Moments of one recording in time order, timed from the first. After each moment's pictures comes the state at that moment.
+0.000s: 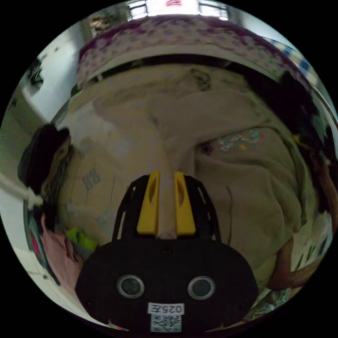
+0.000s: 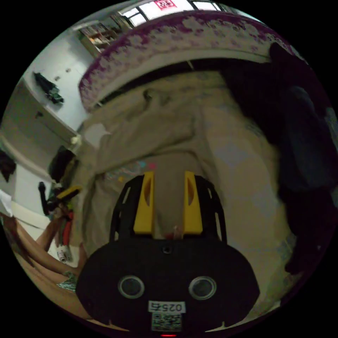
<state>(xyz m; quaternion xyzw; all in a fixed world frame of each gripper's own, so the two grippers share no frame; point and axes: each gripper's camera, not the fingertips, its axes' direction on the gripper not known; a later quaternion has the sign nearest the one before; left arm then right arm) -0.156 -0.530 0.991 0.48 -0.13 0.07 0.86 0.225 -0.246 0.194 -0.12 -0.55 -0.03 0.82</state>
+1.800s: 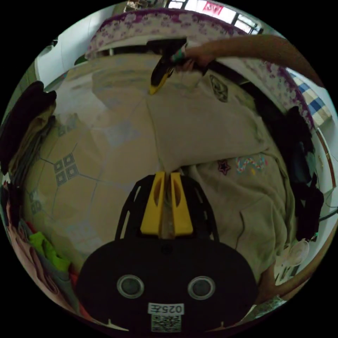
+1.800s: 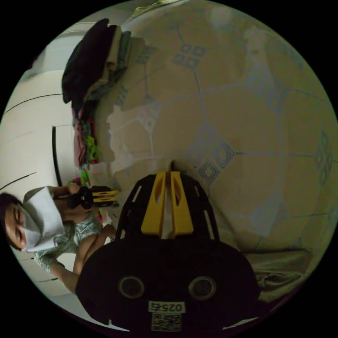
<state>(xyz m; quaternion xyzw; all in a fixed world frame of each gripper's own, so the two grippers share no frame) -0.417 -0.573 0.936 0.49 0.03 0.01 0.87 -0.464 -0.451 0.110 -0.30 -0.56 -0.63 0.45</state>
